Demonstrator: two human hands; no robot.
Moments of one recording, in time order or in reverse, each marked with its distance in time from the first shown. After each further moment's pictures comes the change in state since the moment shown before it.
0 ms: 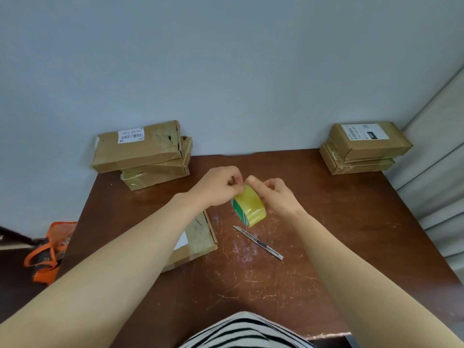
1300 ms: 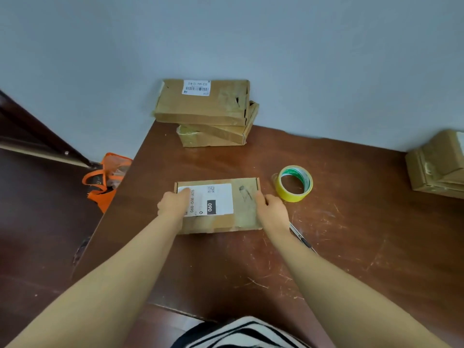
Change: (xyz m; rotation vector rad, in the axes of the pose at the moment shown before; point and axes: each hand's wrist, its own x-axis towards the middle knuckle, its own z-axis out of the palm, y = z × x) left_hand -0.105 -0.180 0.017 -0.580 0.563 -1.269; right_hand 0.039 0.054 0.148 -0.376 -0.064 0.004
